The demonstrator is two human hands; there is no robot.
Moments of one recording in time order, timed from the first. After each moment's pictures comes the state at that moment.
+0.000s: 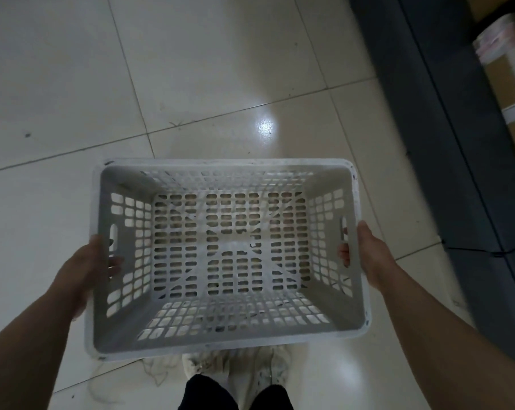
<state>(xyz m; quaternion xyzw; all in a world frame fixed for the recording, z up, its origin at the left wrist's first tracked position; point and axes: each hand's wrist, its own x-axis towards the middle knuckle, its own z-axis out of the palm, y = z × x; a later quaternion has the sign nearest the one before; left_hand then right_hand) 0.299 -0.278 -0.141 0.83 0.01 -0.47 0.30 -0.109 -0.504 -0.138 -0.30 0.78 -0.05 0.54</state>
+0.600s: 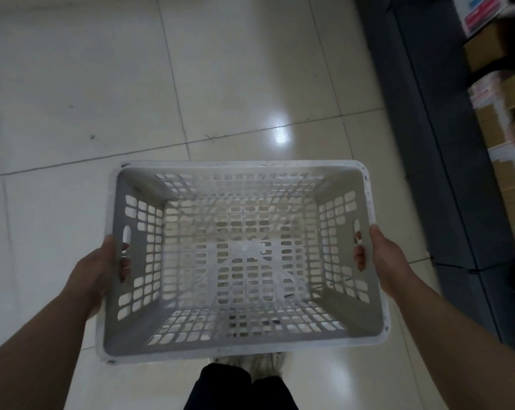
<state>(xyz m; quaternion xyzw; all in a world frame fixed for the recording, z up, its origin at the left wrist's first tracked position) 0.313 -0.233 -0.034 0.80 0.06 -0.46 0.38 -0.087 -0.498 -0.020 -0.34 0.75 -0.09 0.55</state>
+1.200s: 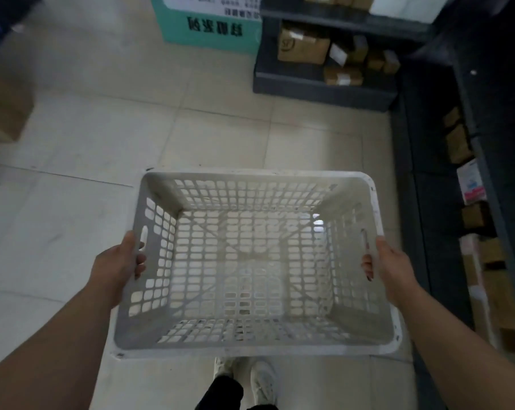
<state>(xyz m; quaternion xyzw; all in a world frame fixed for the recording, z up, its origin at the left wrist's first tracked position) 0.311 -0.126 0.285 0.80 0.16 -0.28 0.51 0.023 -0.497 0.299 -0.55 0.62 -0.11 0.54</state>
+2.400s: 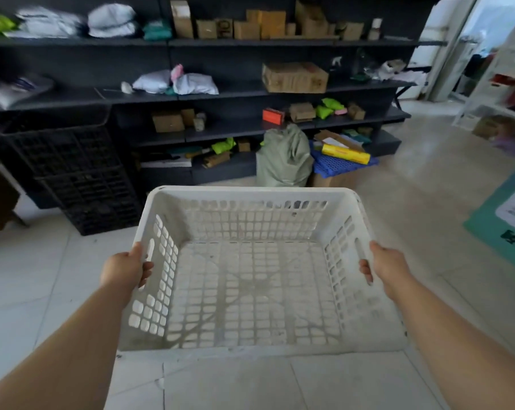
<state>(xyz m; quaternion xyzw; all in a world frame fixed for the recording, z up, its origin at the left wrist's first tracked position) 0.137 0.488 0.539 0.63 0.51 0.17 0.56 0.350 0.080 0.543 -0.79 0.18 0.11 0.57</state>
